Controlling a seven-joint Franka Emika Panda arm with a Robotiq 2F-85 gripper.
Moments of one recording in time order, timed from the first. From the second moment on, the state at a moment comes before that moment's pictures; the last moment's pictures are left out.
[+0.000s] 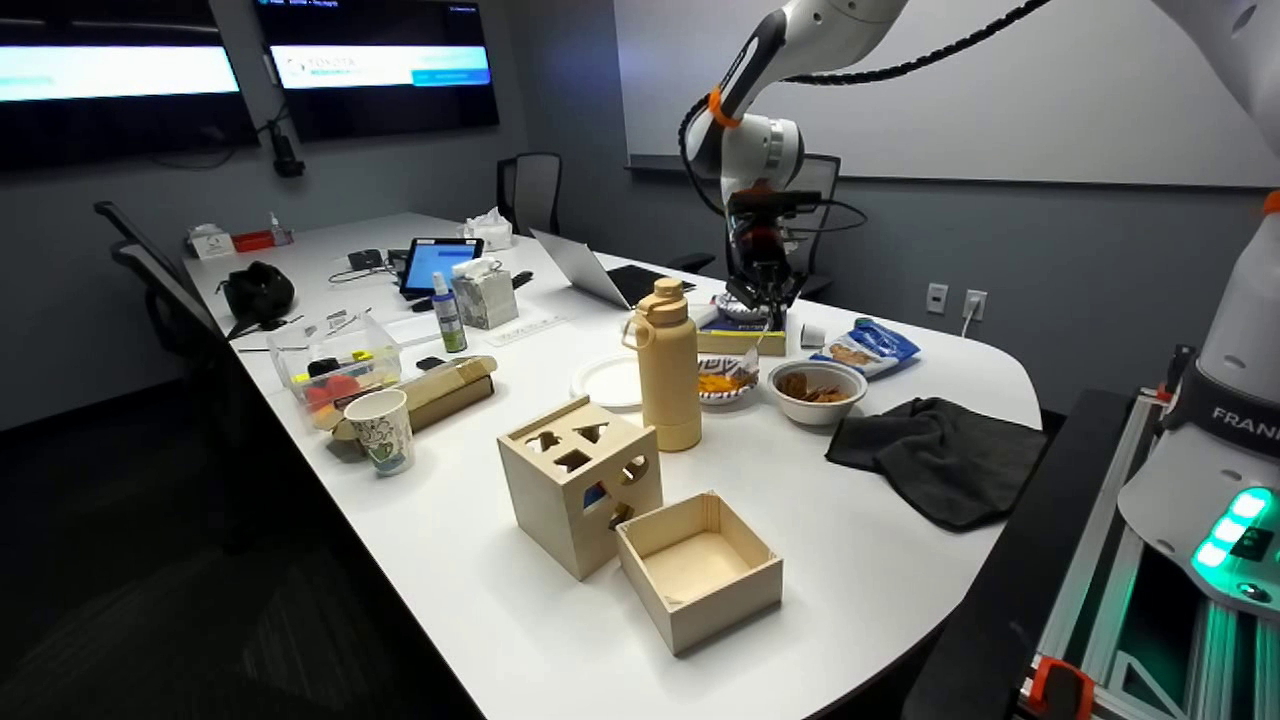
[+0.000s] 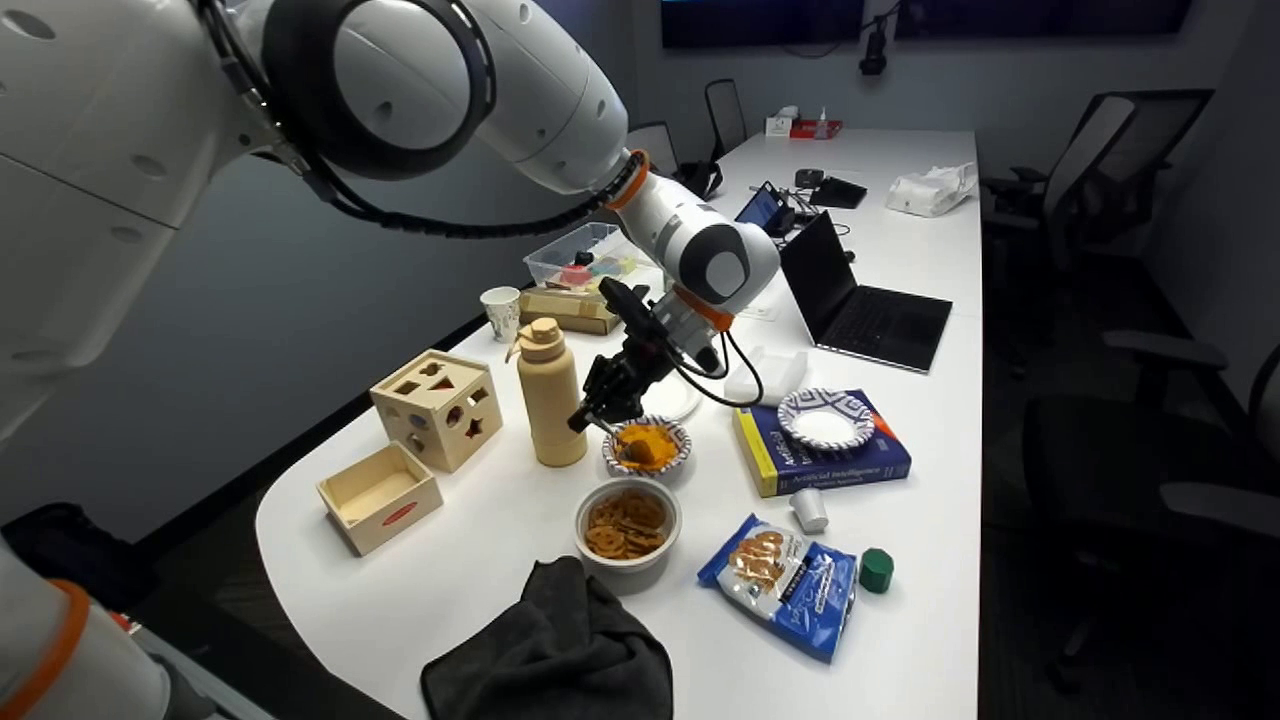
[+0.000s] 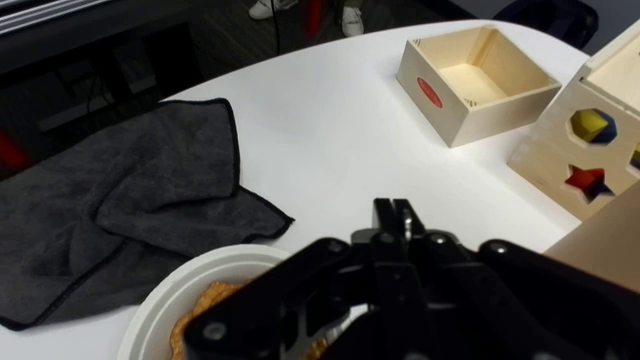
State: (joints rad) arm -0.24 0.82 -0.11 -1.50 0.38 1.42 0.18
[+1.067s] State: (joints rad) arm -0.23 0.85 -0.07 -1.46 0.38 1.39 0.09
